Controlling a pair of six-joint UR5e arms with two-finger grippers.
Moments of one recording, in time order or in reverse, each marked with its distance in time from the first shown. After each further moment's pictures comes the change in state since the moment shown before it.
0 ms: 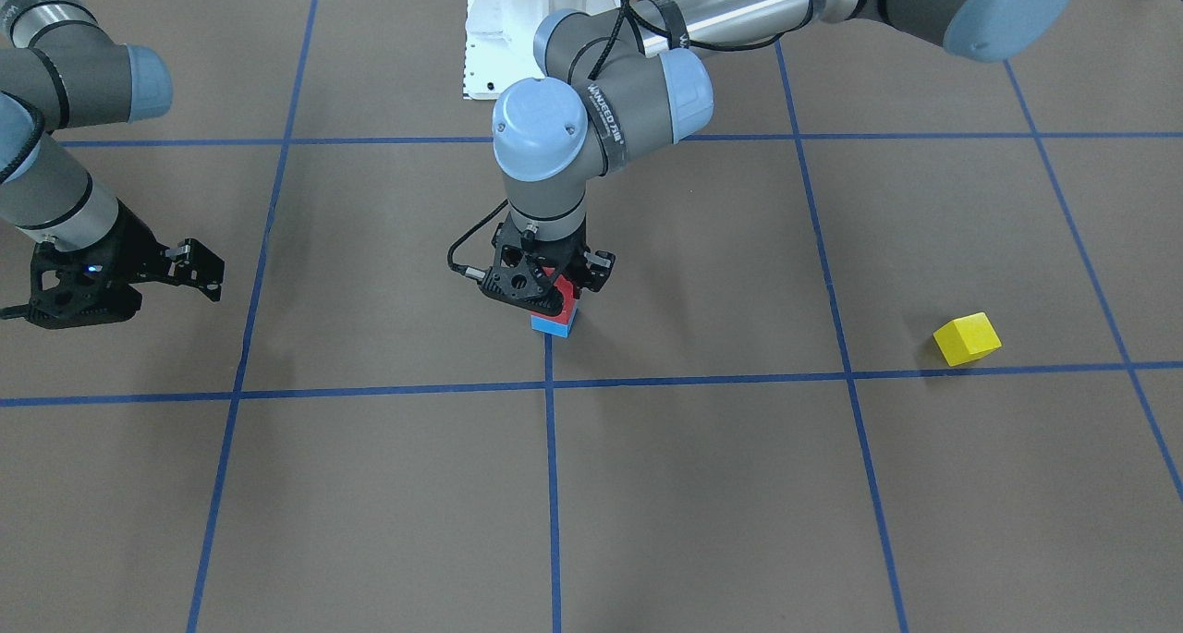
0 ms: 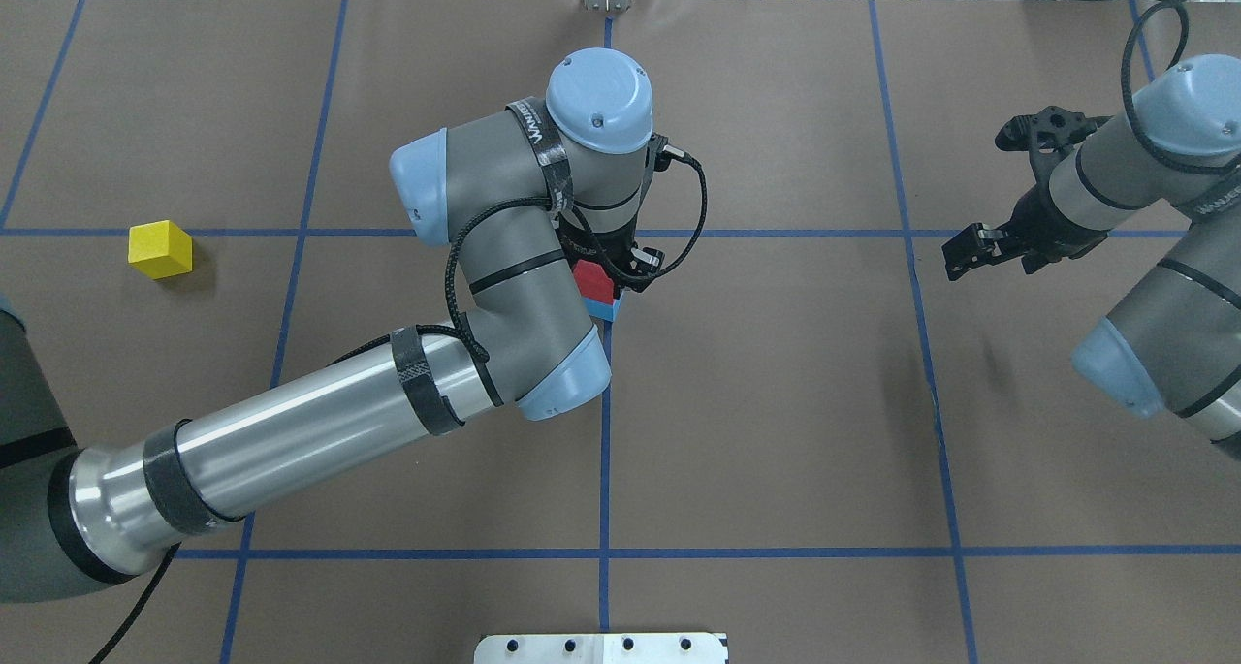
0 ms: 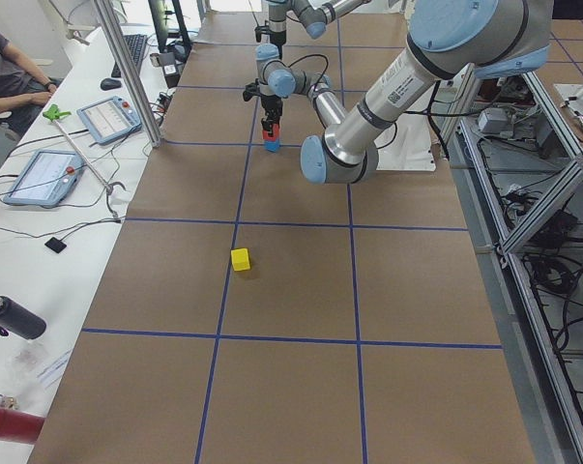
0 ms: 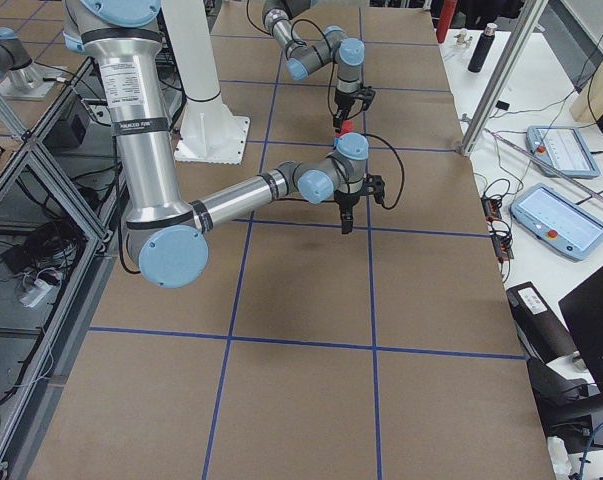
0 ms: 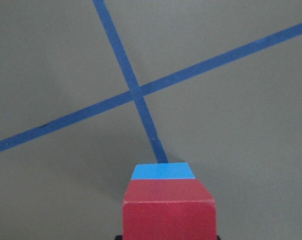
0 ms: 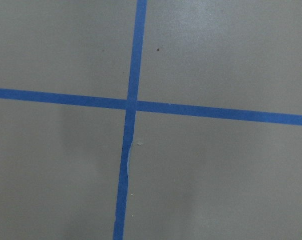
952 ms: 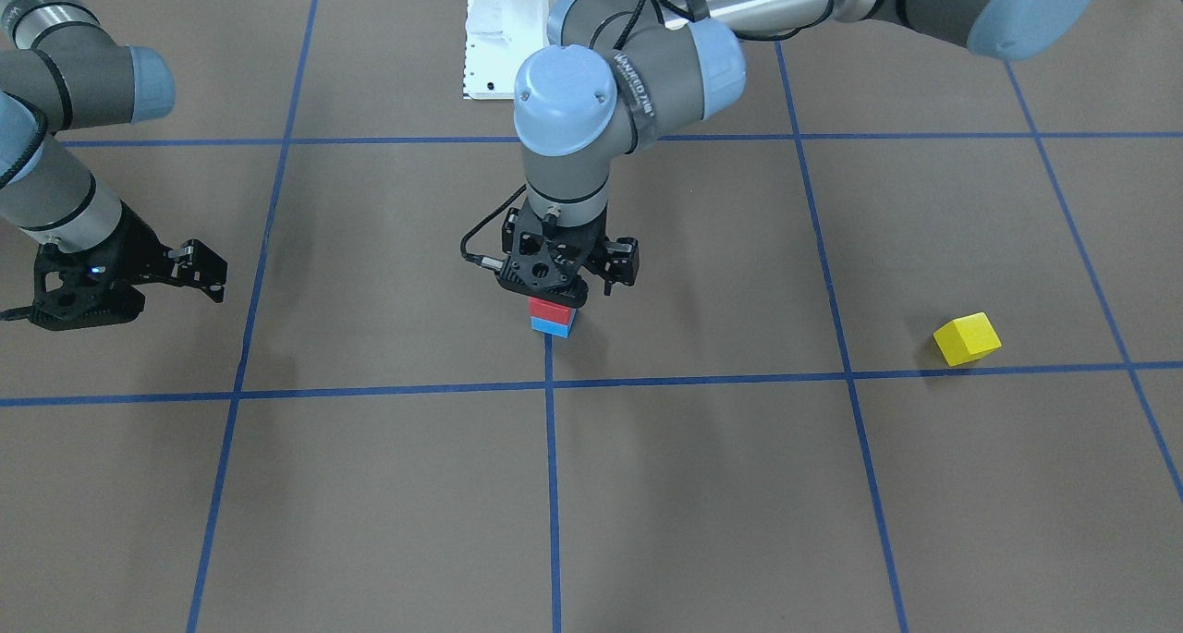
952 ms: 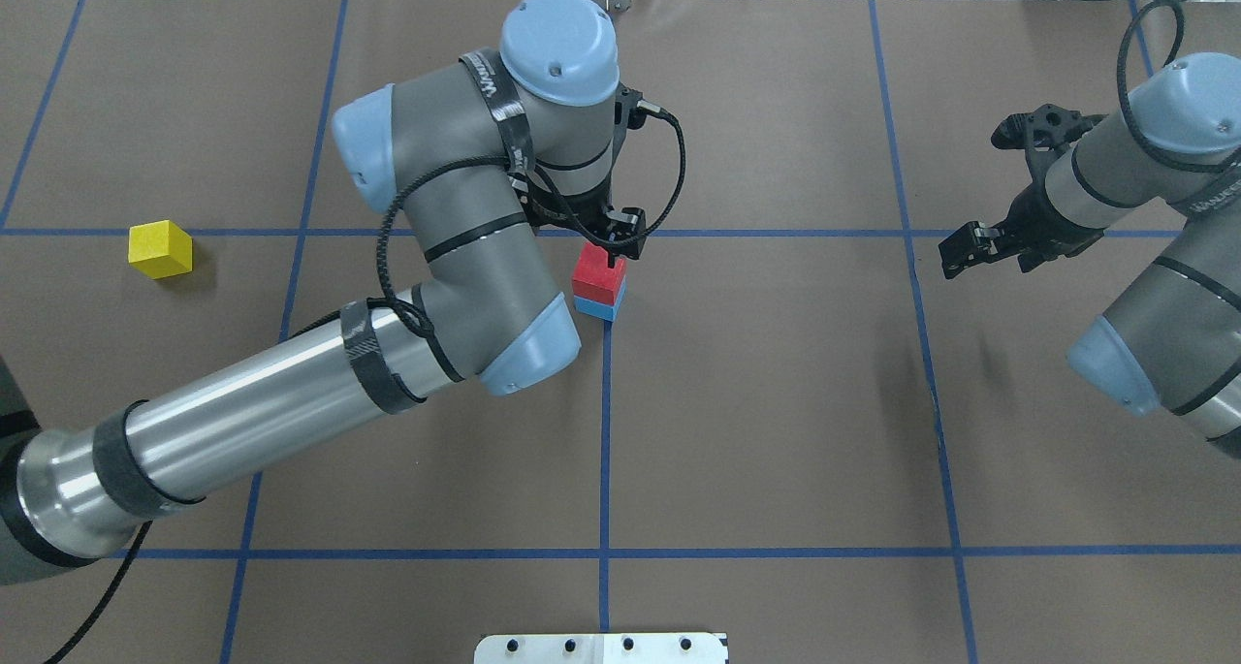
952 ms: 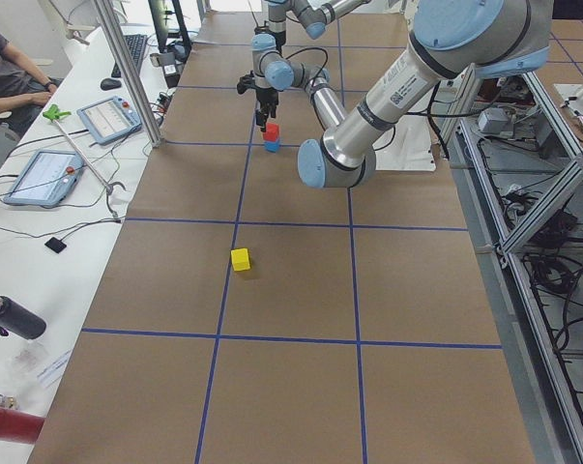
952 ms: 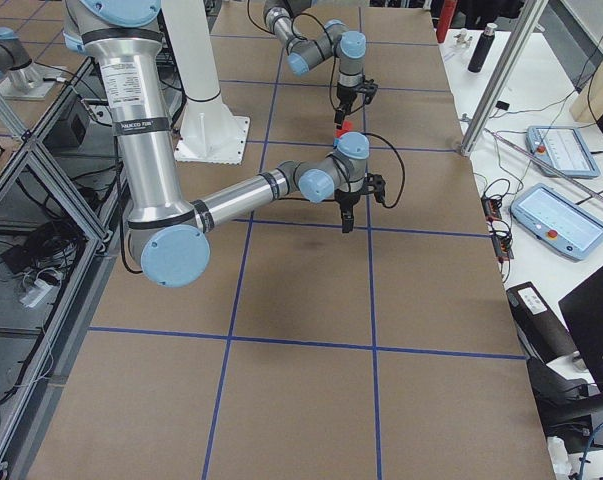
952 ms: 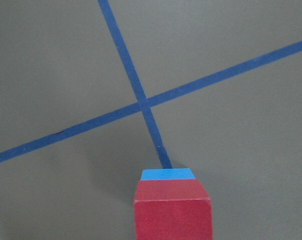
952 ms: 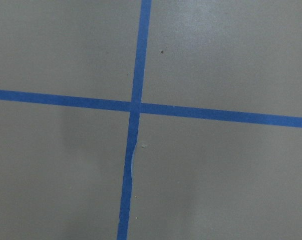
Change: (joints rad) left arm -0.075 0.070 -0.175 0.094 -0.010 0.000; right arm -0.002 0.008 -0.003 0.000 0.000 0.000
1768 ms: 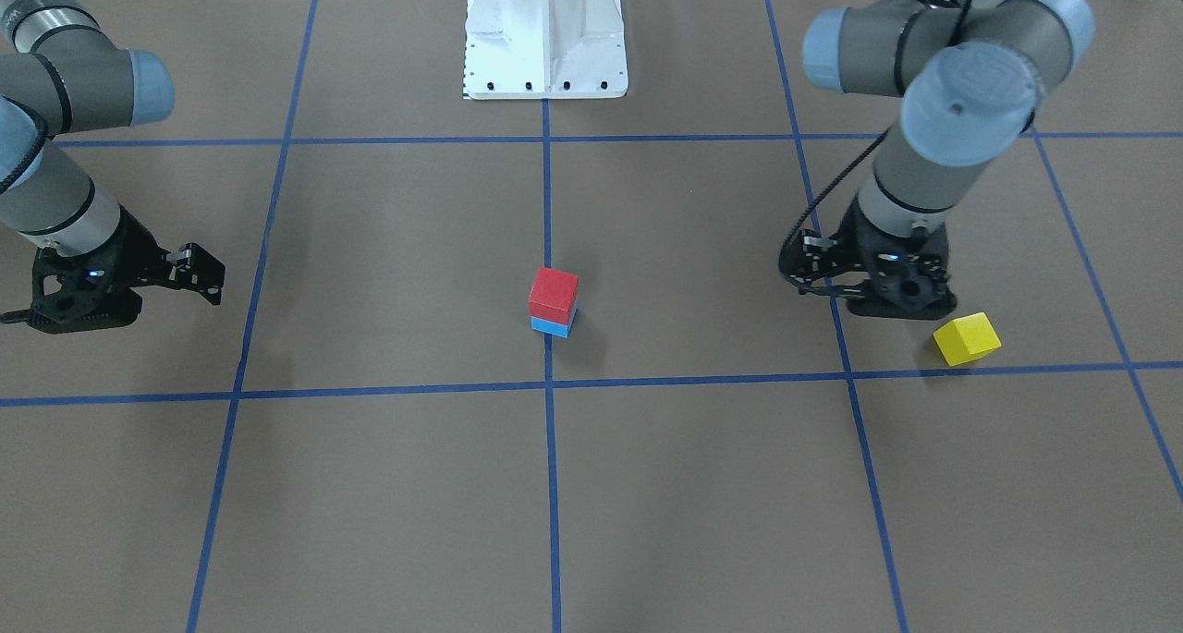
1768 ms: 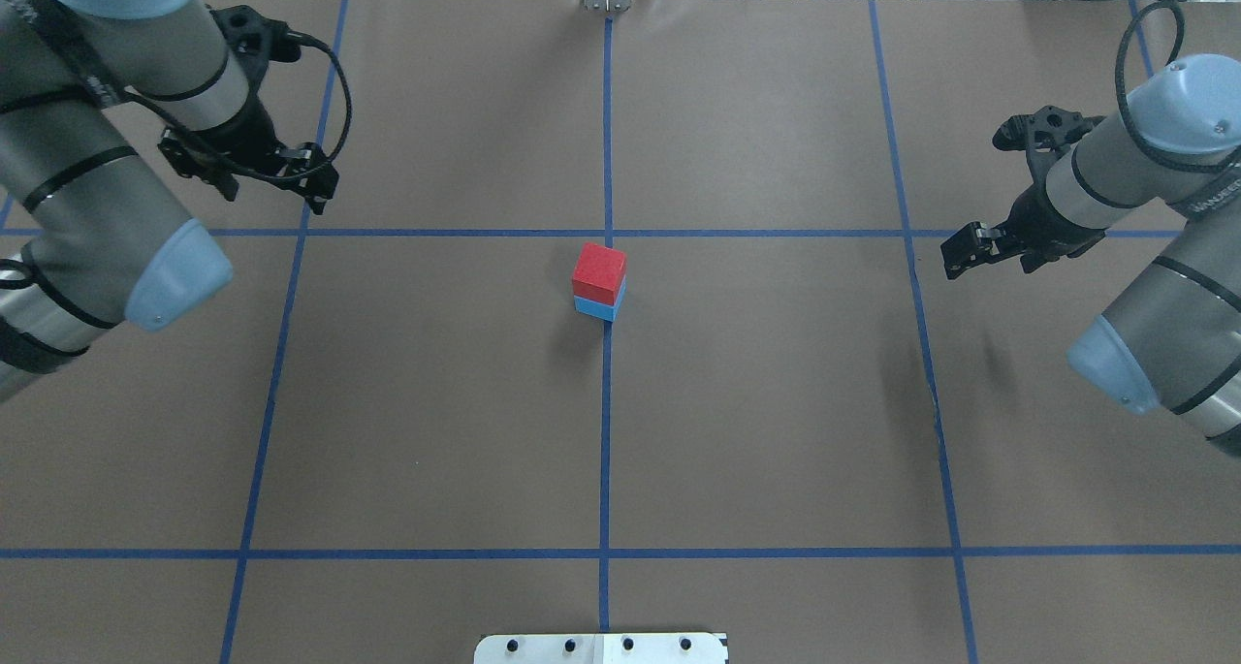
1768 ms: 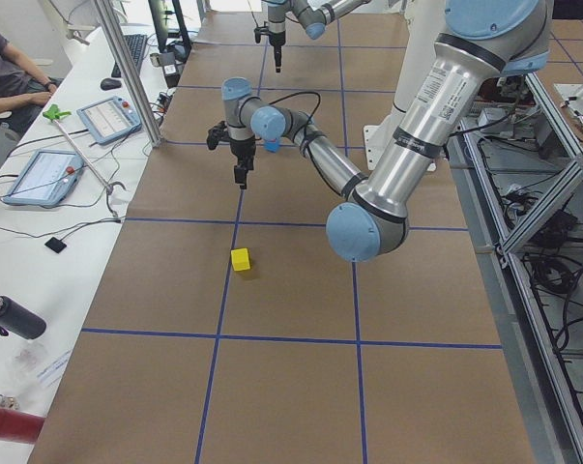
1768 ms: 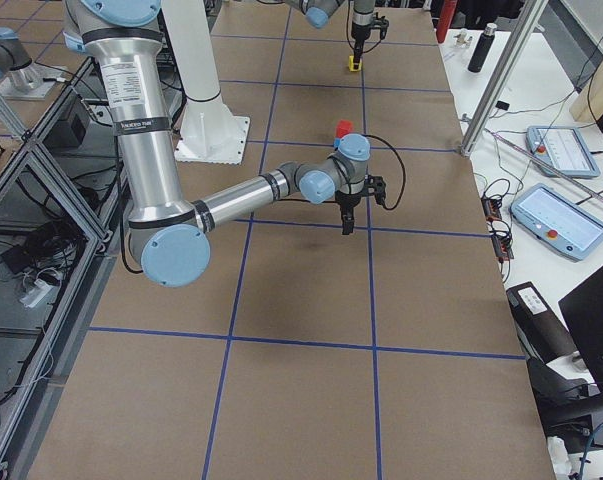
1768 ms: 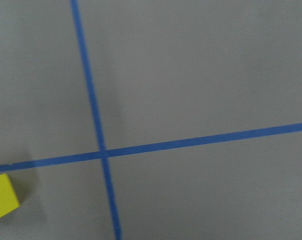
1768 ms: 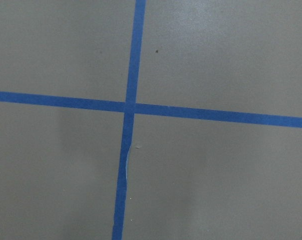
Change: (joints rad) left arm -0.289 0.484 -0.281 0.010 -0.132 0.095; right arm 0.001 0.000 -0.011 0.000 -0.001 0.000
